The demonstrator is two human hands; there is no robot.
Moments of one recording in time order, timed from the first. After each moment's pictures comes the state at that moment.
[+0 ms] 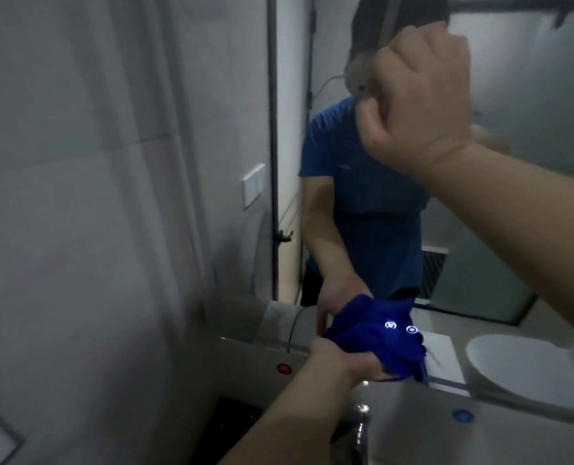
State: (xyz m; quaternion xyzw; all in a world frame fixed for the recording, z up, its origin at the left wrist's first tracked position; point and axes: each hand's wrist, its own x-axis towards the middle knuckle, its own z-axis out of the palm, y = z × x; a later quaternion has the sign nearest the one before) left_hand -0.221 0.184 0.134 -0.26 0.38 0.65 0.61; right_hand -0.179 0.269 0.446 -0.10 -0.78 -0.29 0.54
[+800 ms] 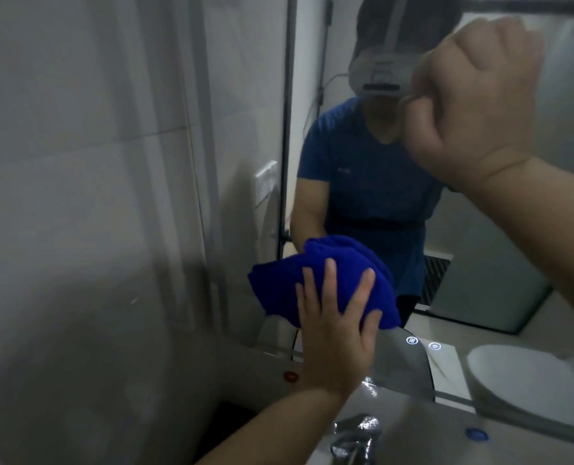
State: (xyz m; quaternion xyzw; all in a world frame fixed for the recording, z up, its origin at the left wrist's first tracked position) left_hand -0.255 0.174 0.127 0.45 0.75 0.40 -0.29; right_hand -0.189 0.277 0.444 -0.06 -0.76 -0.31 0.57
